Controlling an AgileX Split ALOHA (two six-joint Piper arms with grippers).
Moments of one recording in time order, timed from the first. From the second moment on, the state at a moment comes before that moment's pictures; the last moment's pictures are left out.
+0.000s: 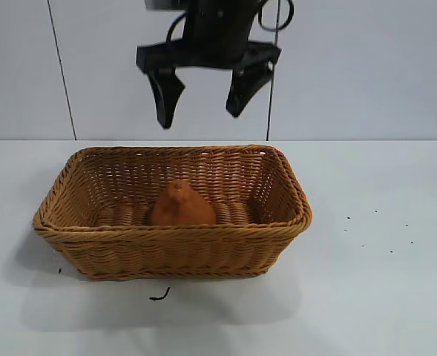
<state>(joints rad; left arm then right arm) -0.01 0.00 -0.50 -0.05 1.06 -0.03 0.55 2.16 -2.21 -0.04 1.21 0.05</state>
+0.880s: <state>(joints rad) -0.01 0.00 -0.50 -0.05 1.06 -0.03 0.02 2.14 -2.05 -0.01 1.22 0.03</state>
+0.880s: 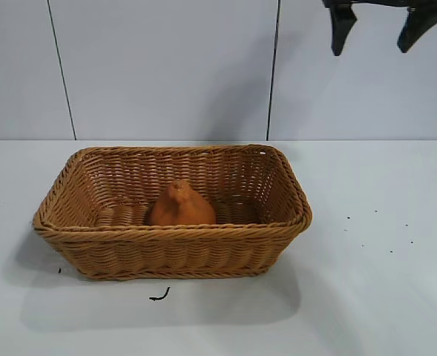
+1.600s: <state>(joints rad) -0.01 0.00 -0.50 -0.05 1.06 -0.03 0.08 1.60 -1.28 0.01 1.21 -0.01</state>
